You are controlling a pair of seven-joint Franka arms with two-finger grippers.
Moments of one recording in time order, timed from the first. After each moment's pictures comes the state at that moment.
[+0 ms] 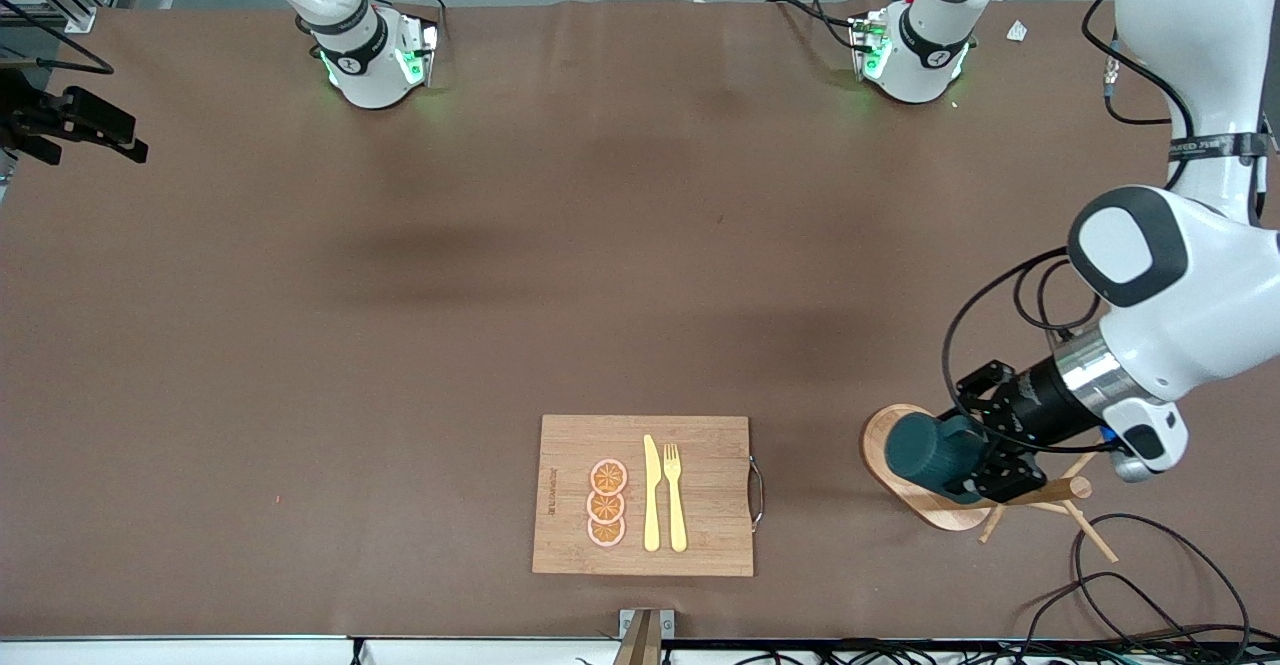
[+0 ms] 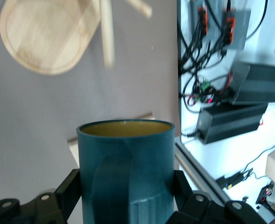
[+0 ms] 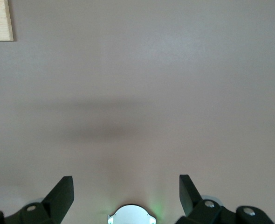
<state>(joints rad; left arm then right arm) -0.01 0.50 -0.22 -1.42 -0.39 2.26 -1.30 0.01 -0.12 -0.09 -1.66 0.01 1.43 -0.07</state>
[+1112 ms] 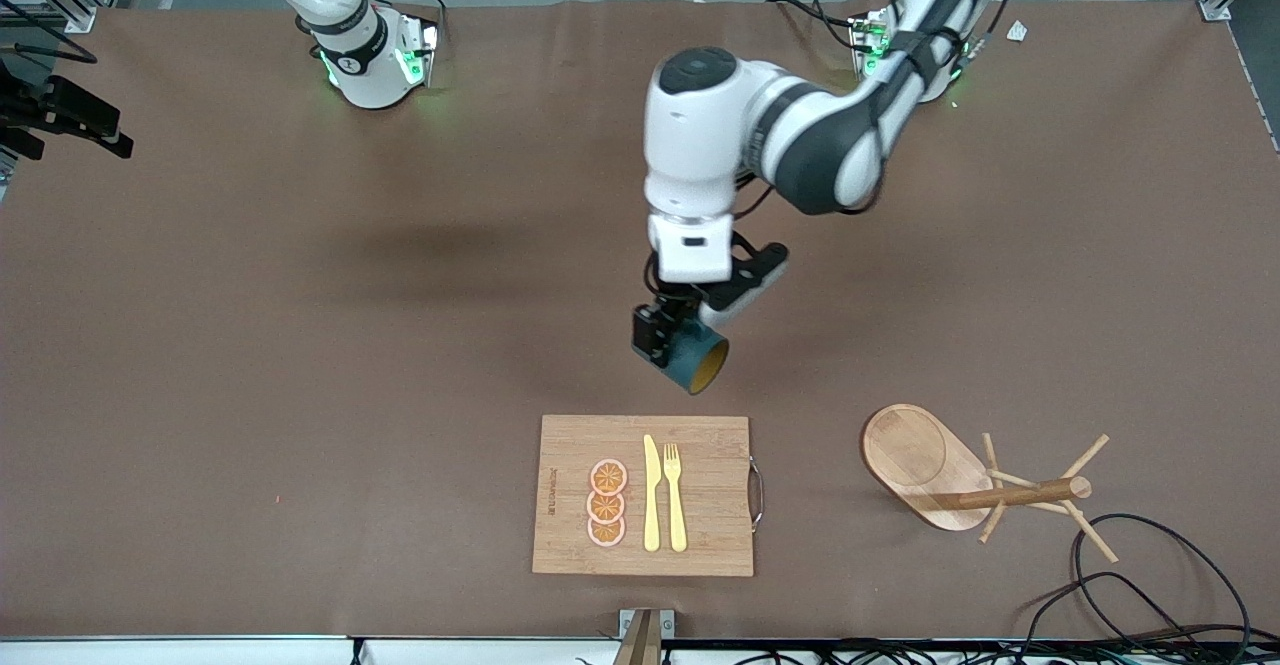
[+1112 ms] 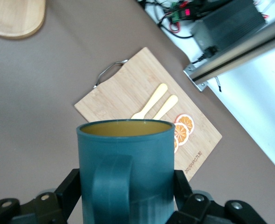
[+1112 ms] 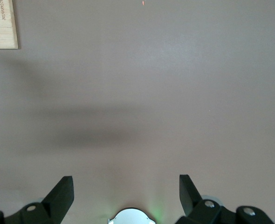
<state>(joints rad) -0.60 0.53 -0.22 -1.44 0.57 2.26 -1.84 0.01 -0.12 -0.09 -1.62 0.01 1.42 -0.07</state>
